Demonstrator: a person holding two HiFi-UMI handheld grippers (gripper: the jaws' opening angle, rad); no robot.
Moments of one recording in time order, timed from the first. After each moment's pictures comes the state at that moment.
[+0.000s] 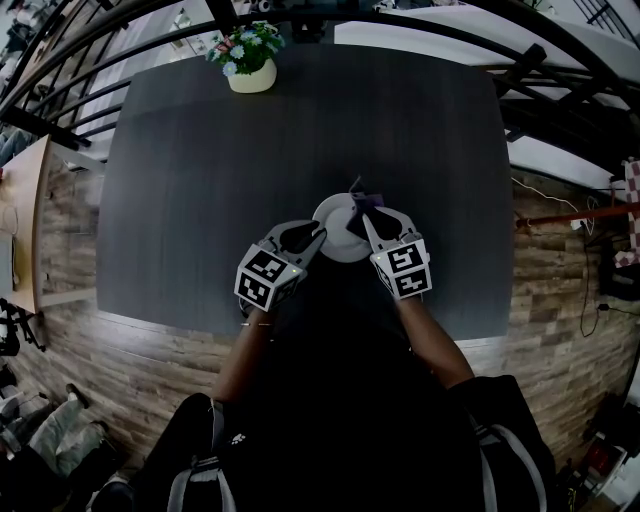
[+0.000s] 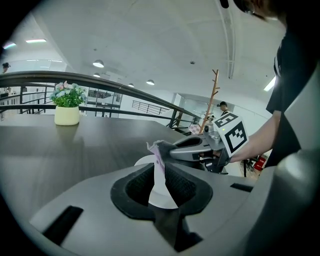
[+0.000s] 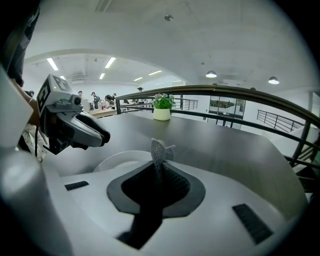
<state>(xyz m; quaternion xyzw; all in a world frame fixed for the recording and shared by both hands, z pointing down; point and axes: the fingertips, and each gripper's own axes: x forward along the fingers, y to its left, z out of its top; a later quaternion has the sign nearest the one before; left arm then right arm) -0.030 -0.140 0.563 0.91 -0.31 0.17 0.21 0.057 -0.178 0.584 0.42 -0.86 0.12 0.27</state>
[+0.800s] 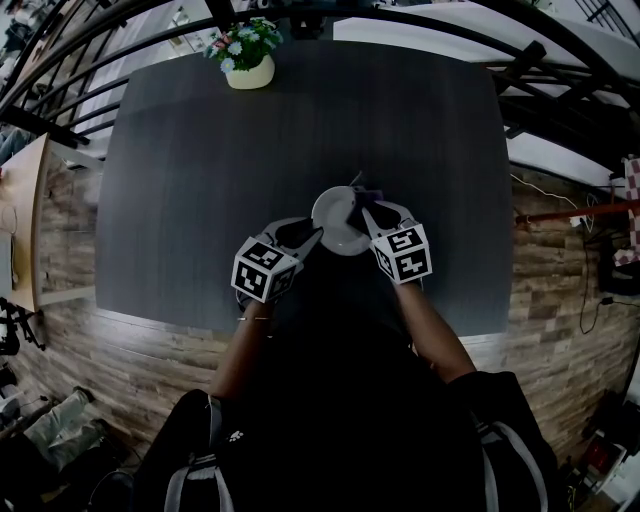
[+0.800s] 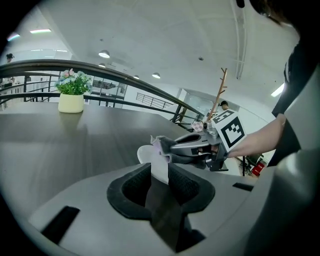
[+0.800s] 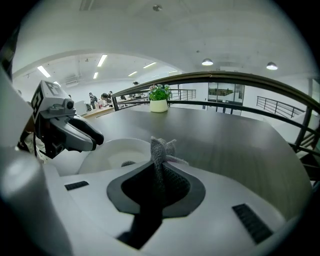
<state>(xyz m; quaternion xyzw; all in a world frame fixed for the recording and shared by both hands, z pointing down) -0.036 -0.140 0.579 0.89 -0.32 0.19 0.27 0.063 -0.186 0.604 0.41 -0.85 0.18 0.29</state>
